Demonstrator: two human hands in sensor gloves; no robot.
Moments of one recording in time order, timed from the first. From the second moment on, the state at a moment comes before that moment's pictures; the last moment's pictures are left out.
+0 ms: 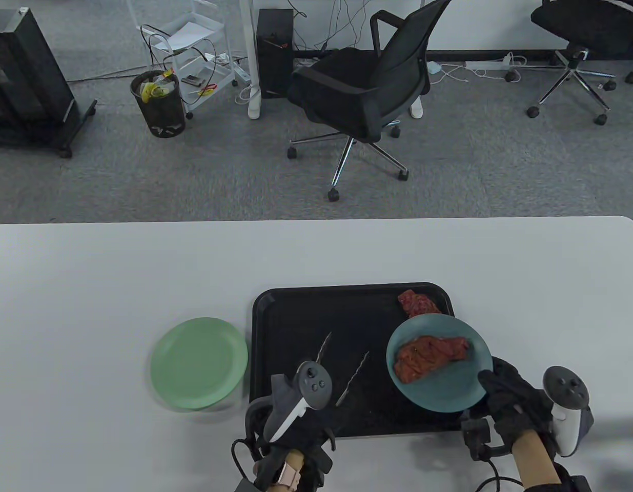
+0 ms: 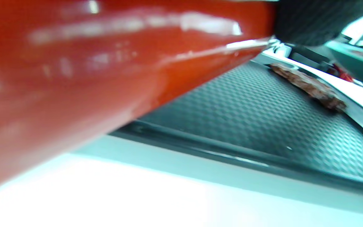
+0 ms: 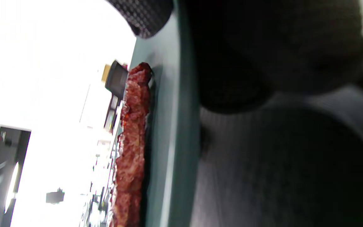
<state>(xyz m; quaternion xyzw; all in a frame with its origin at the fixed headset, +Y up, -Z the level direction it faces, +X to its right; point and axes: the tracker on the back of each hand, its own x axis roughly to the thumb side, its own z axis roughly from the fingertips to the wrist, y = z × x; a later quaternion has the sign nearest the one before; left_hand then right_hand) -0.083 -0.730 -0.245 -0.19 0.03 0.16 0.97 0.339 -0.781 -0.242 -0.26 0.02 0.75 0.60</state>
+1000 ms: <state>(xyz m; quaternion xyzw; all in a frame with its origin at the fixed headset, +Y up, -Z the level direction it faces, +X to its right) -0.113 -0.742 -0.251 -0.23 0.10 0.22 0.94 0.442 -0.796 -0.254 -0.53 0.00 0.80 0.28</state>
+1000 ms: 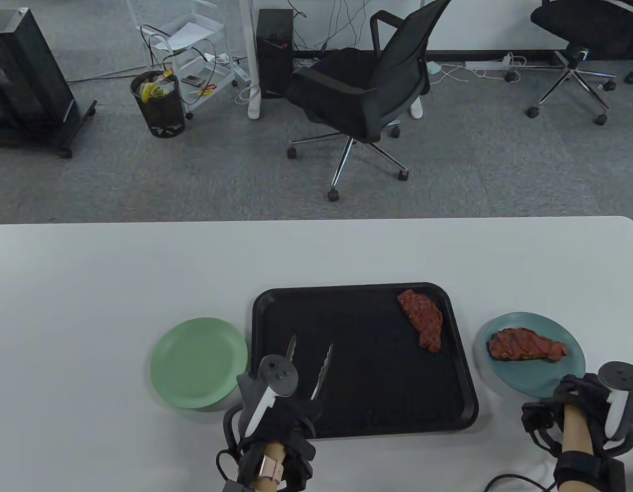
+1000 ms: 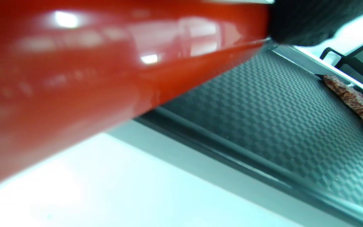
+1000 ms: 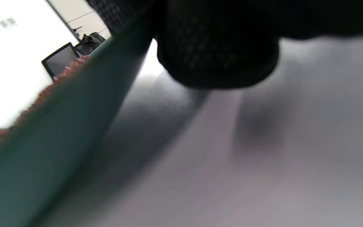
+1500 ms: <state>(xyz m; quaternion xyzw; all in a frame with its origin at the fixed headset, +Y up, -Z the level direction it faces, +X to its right) -0.113 -0.740 -0.249 -0.23 0.10 0.23 0.94 0.412 -0.786 -0.274 -0.47 0.04 0.88 0.03</state>
